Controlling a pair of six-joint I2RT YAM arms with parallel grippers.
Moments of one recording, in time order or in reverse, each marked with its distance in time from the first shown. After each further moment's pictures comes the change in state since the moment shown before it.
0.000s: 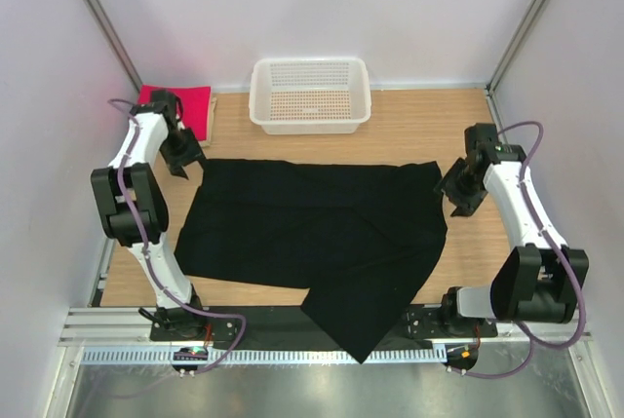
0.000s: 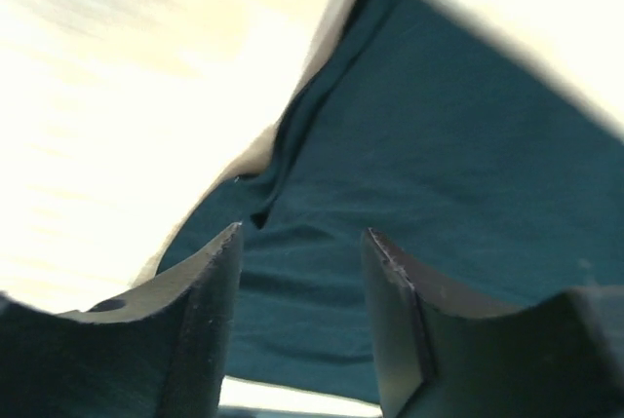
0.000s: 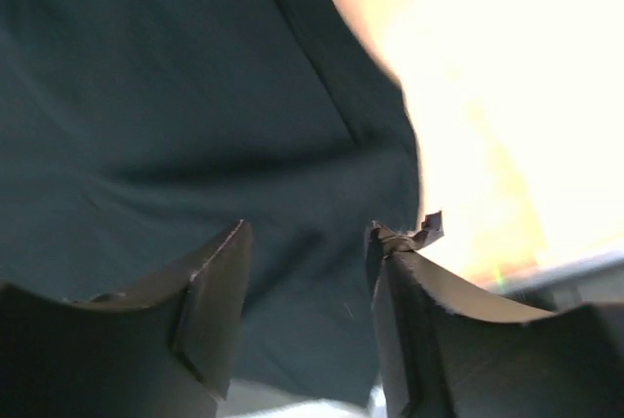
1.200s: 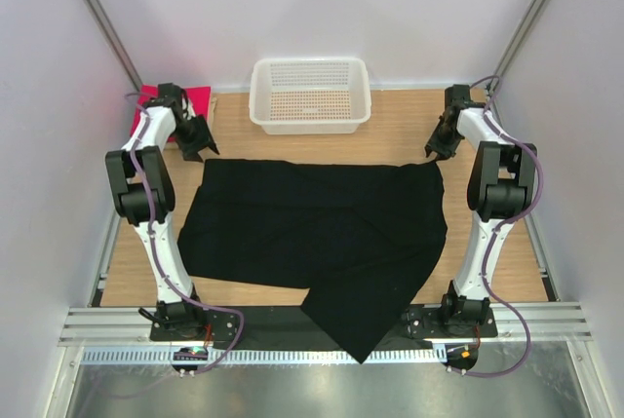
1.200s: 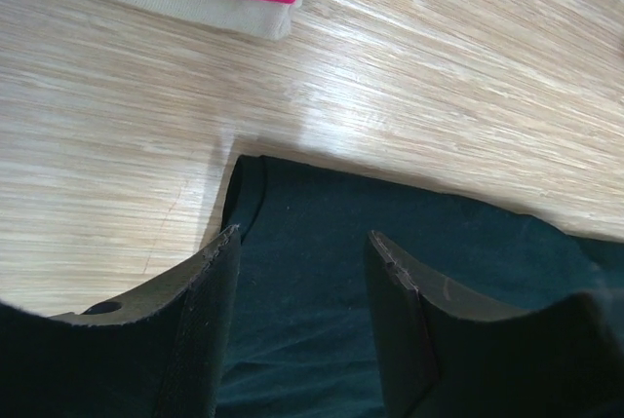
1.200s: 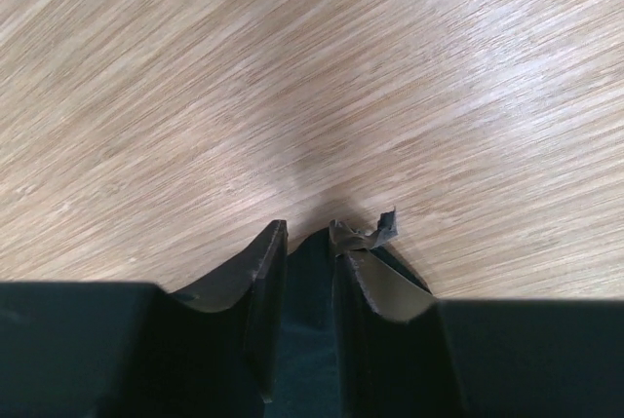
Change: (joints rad) left arm -0.002 0.217 0.182 0.175 0.183 0.056; right arm 0.000 0.788 0.554 0.374 0.037 -0.167
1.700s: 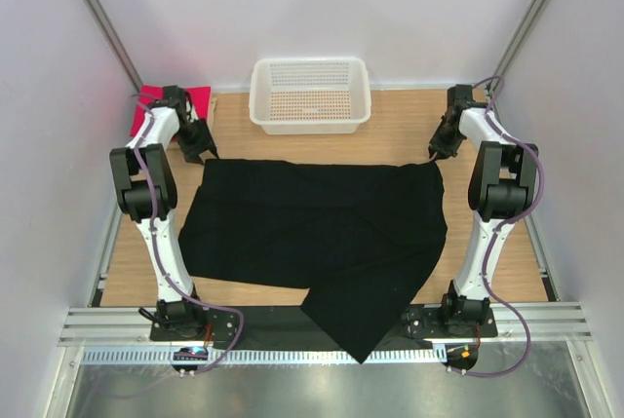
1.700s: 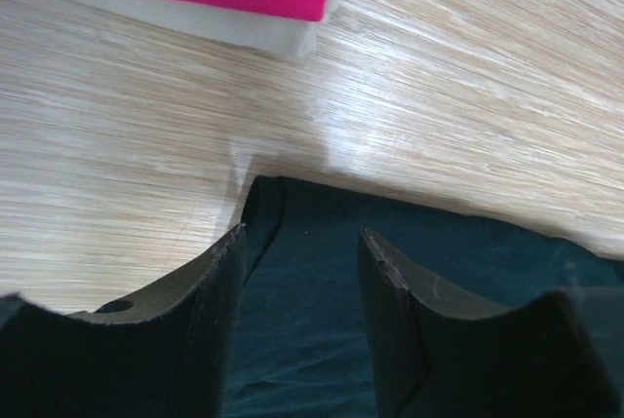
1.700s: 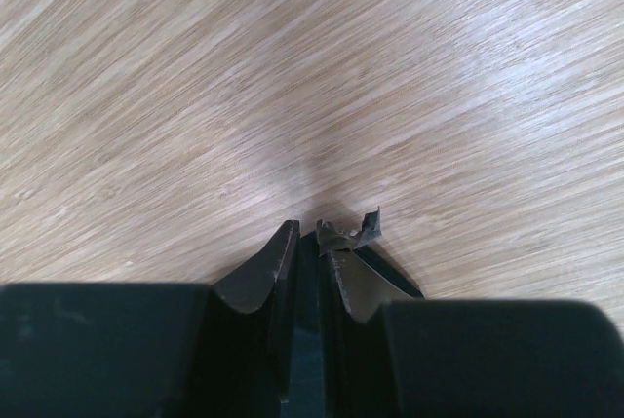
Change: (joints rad) left arm -0.009 0.047 0.016 0.000 -0.039 0.007; right arm -0.011 0.000 0.001 0.000 -0.004 0.000
